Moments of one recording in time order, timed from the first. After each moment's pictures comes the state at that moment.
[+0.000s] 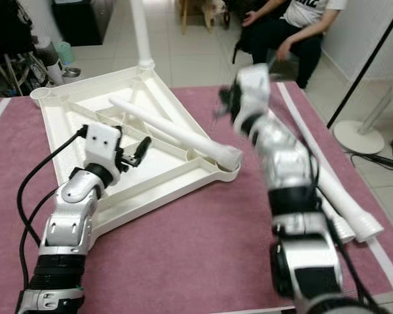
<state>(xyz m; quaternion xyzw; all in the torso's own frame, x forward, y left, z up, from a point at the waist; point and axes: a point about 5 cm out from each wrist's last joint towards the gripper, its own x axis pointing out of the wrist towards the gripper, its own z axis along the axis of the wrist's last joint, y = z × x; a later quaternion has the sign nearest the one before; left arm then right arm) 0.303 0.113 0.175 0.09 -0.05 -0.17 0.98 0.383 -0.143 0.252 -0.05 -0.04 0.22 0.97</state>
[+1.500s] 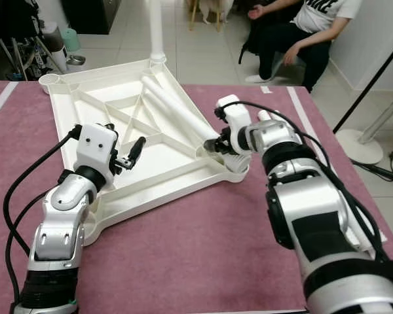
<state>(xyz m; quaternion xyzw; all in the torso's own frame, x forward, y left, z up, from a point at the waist) 0.280 0.120 0.185 0.12 -0.05 -0.15 0.98 0.399 -0.151 0.180 -0.12 0.28 0.30 0.90</state>
